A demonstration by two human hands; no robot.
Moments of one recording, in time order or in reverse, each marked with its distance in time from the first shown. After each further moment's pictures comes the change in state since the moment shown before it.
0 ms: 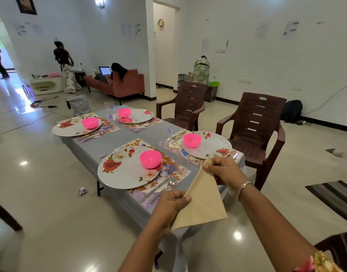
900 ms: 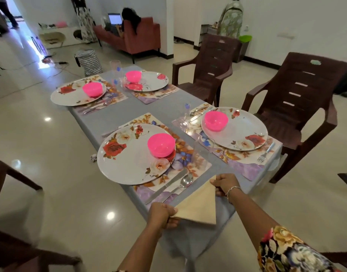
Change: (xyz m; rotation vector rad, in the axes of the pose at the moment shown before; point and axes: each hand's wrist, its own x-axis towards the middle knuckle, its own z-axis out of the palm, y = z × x) left_hand 0.136 -0.082 -0.073 -0.002 0.430 -0.509; right_hand 0.187 0.173 0.036 -0.068 0.119 0.532
